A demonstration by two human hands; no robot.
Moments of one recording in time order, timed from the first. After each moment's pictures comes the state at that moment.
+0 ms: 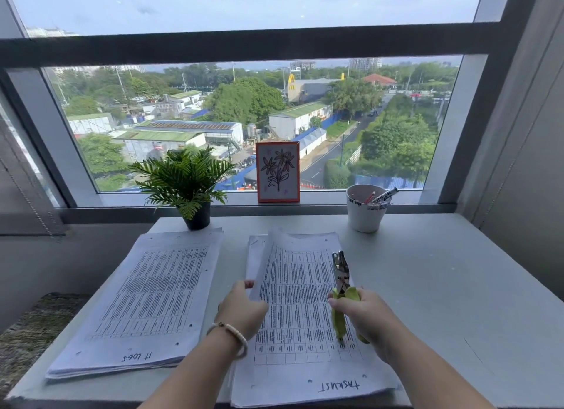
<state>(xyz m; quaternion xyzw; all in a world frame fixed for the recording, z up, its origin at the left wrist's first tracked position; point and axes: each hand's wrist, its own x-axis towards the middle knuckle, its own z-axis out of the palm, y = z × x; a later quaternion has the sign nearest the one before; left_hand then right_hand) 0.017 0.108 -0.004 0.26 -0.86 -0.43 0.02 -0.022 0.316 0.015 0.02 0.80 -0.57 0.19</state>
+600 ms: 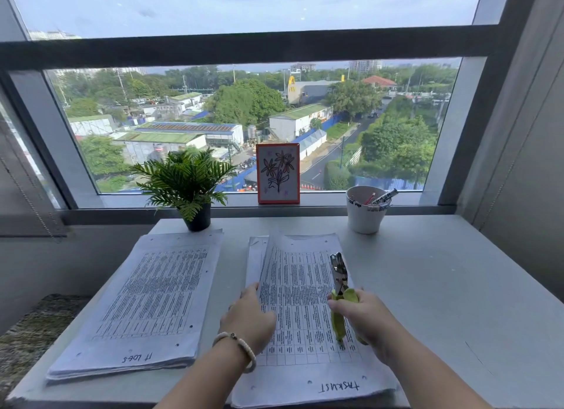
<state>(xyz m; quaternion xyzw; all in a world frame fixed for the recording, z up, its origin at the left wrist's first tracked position) 0.023 0.120 -0.009 0.22 -0.93 -0.31 -0.01 -0.025 0.315 0.007 0.00 0.80 -0.57 0.19</state>
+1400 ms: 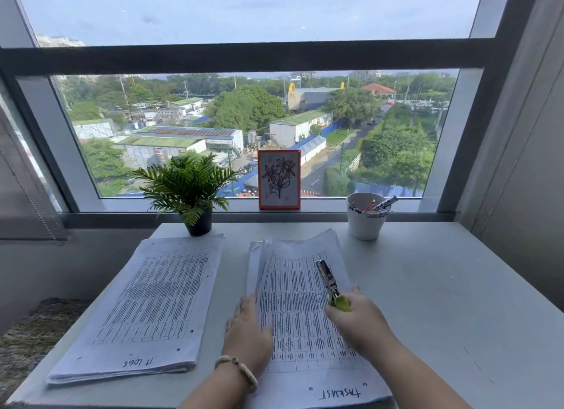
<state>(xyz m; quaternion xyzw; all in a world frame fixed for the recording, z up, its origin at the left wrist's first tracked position) 0.025 0.119 -0.035 0.20 -0.93 -0.32 0.03 -0.022 0.306 0.009 -0.07 0.88 -0.45 0.10</state>
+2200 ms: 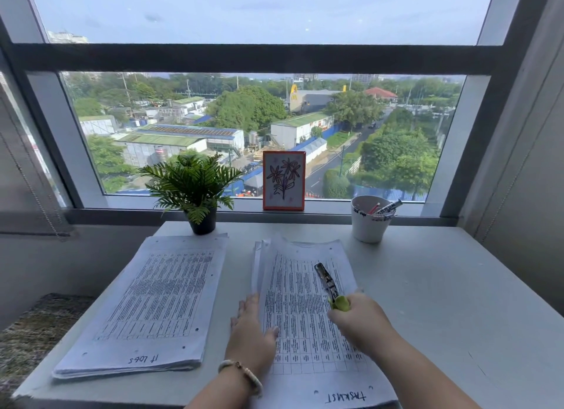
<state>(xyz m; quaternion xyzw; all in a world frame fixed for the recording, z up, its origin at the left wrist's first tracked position) 0.030 0.116 -0.038 0.18 -0.91 -0.36 0.08 -0.028 0.298 0.010 -0.07 0.92 -0.39 0.09</state>
